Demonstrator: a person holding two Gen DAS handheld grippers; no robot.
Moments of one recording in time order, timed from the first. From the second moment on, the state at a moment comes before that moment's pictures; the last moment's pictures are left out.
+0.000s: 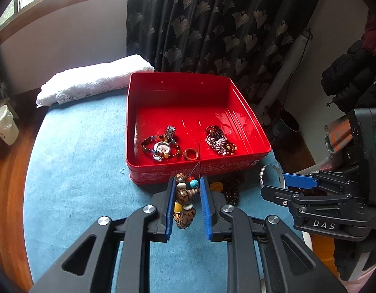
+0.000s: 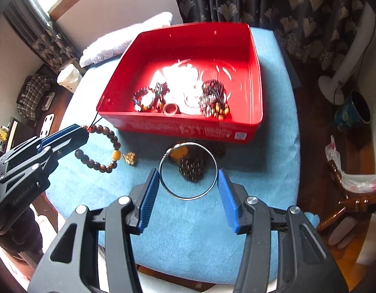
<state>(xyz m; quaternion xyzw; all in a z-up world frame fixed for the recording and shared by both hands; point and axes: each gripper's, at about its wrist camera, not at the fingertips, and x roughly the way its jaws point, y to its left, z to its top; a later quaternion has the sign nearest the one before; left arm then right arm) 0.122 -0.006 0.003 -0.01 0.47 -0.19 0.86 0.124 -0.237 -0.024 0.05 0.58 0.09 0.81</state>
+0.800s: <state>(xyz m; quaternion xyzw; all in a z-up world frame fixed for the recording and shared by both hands) 0.228 -0.024 -0.010 -0.03 0.48 -0.18 0.86 0.219 -0.245 -0.030 0.04 0.57 0.09 0.81</state>
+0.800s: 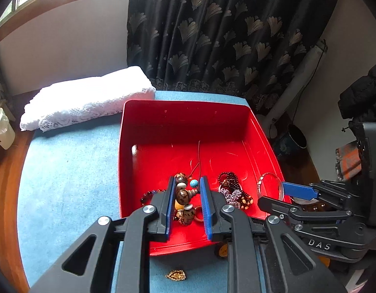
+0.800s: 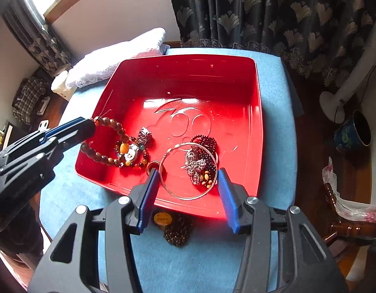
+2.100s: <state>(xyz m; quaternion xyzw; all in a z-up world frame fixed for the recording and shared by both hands) 0.198 0.004 -0.005 -0.01 0.47 -0.13 0.87 0.201 -0.258 -0.029 0.03 0.55 0.08 0.83</state>
